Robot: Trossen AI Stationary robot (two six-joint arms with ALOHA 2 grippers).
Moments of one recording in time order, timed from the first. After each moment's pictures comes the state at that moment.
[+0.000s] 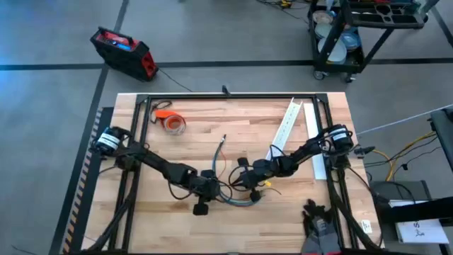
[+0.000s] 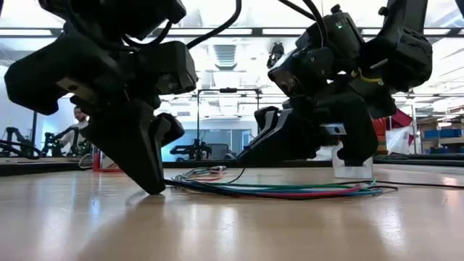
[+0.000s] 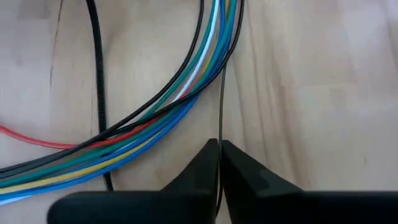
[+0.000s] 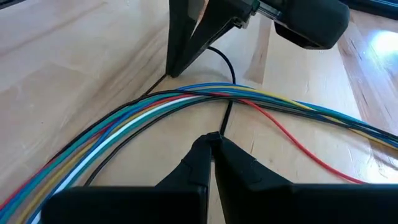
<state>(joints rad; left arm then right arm) -0.35 1.79 0.89 -0.10 0.04 -0.32 0.17 2.03 0.70 0.82 -0.10 -0.19</state>
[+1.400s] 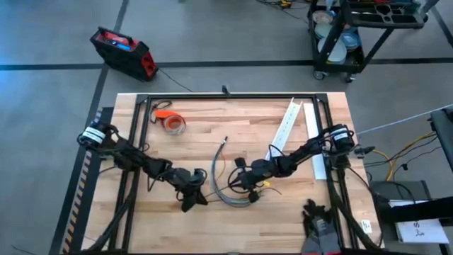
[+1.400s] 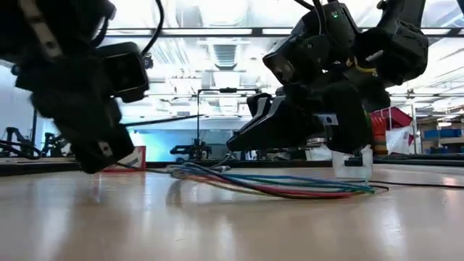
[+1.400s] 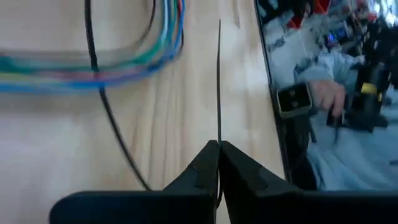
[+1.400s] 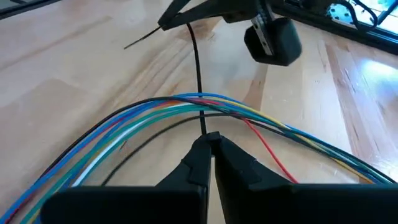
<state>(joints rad) -0.33 1.59 0.46 0.65 0.22 -0.85 0.18 2.01 0.74 0.80 -0.10 -0.26</state>
